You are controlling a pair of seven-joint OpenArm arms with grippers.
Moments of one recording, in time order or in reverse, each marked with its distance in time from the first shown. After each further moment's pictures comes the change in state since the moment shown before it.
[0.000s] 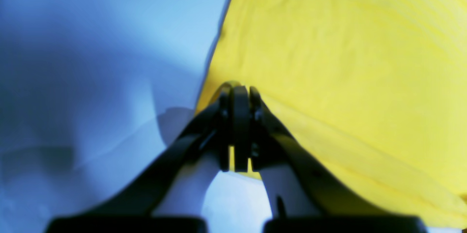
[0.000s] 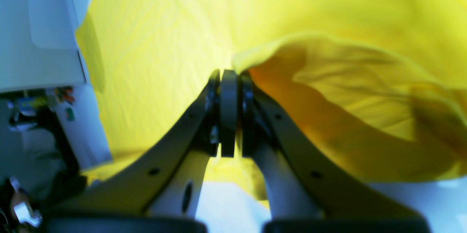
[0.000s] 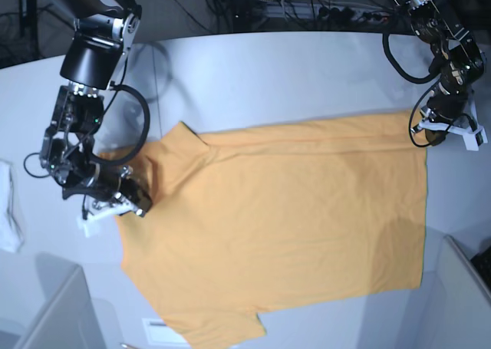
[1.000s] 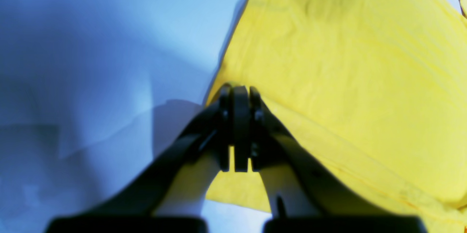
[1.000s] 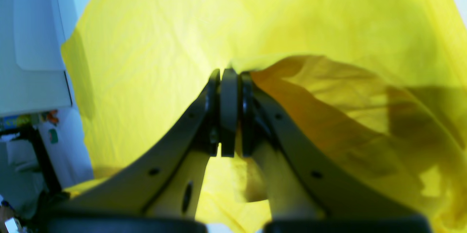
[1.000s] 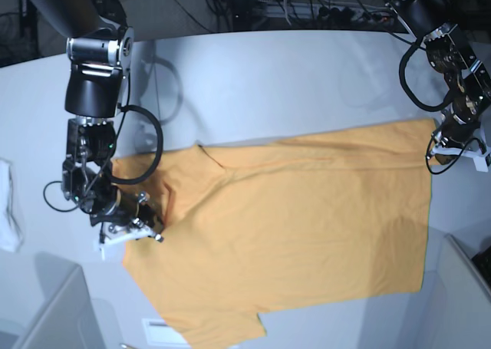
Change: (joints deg) left arm -9.4 -5.3 0.0 -12.7 0.0 0.2 -0.1; right arm 7.9 1.2 -9.3 -14.2 0.0 -2.2 14.1
